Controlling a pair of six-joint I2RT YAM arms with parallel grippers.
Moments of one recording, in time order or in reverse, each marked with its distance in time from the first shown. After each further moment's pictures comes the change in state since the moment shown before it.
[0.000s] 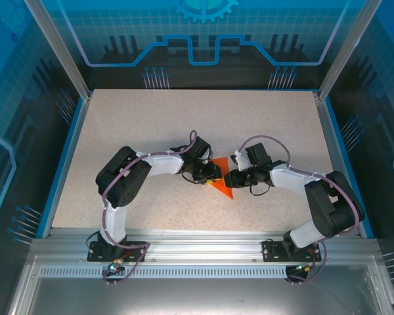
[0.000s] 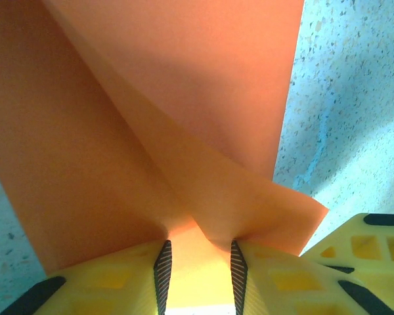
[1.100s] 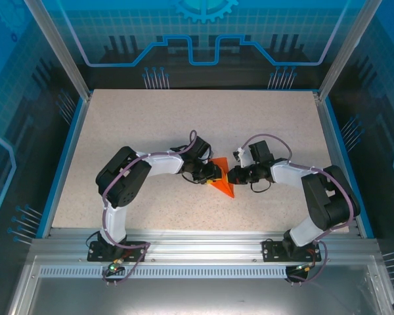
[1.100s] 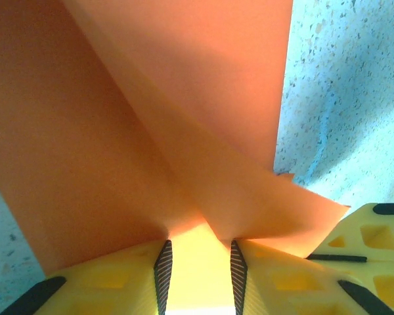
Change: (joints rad) left arm 0.000 0.000 0.000 0.000 -0.003 0.000; right arm -0.061 0.062 0.018 0.039 -0.088 0.034
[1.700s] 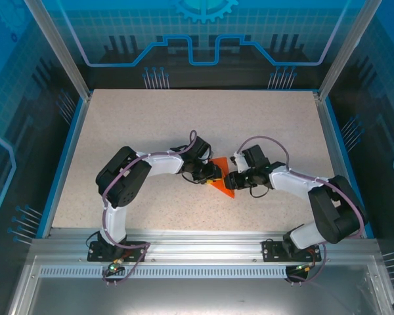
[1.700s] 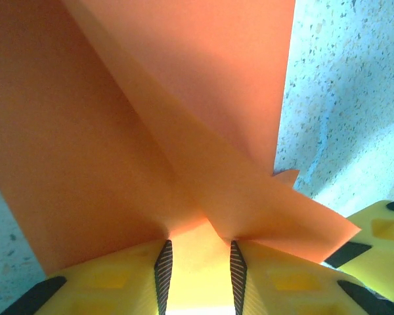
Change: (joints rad) left arm 0.000 0.000 0.000 0.000 0.000 0.000; right arm 0.131 -0.109 -0.021 -0.098 0.276 -0.029
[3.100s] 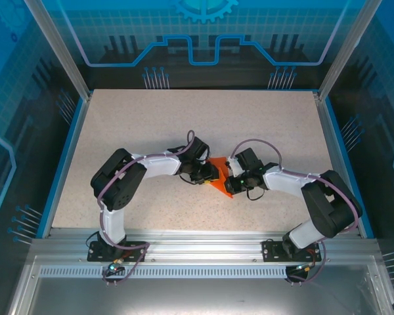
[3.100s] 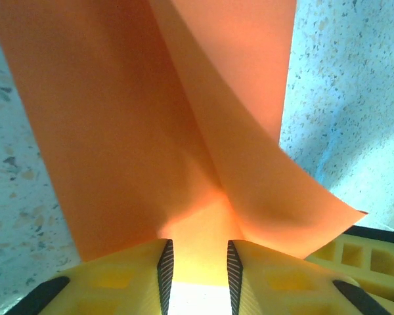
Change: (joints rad) left arm -0.003 -0.055 -0.037 -0.022 -0.045 0.003; right arm 0.050 0.064 0.010 0.009 0.009 -0.026
